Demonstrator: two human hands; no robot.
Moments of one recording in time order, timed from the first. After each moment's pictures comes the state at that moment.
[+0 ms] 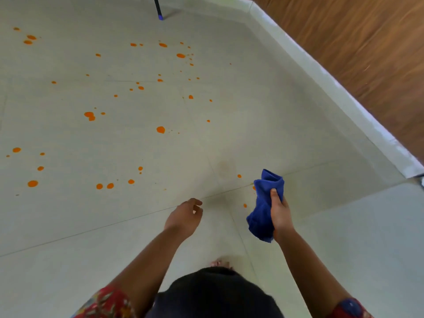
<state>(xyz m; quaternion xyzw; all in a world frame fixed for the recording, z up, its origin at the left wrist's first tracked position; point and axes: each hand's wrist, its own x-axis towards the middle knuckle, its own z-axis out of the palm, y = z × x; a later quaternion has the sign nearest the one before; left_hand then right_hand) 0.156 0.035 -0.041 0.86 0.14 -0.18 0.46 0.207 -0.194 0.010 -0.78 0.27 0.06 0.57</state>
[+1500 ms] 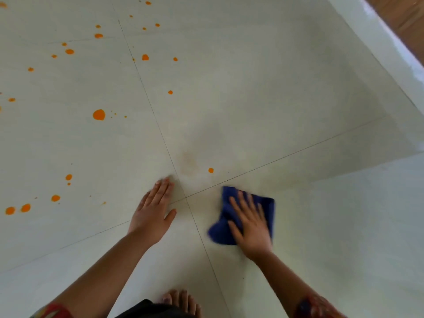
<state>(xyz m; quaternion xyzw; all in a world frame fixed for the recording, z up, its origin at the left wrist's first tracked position) 0.241 -0.014 -0.128 0.96 0.00 -0.15 0.22 0.249 -0.311 -0.140 -0.98 -0.14 0.11 0.12</state>
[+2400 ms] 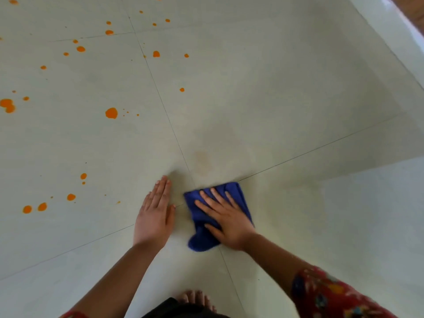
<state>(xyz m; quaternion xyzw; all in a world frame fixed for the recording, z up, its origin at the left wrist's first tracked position) 0.227 0.001 -0.139 0.96 0.06 -0.05 0.26 0.271 -0.231 -0.141 -0.91 -0.39 0.14 0.10</state>
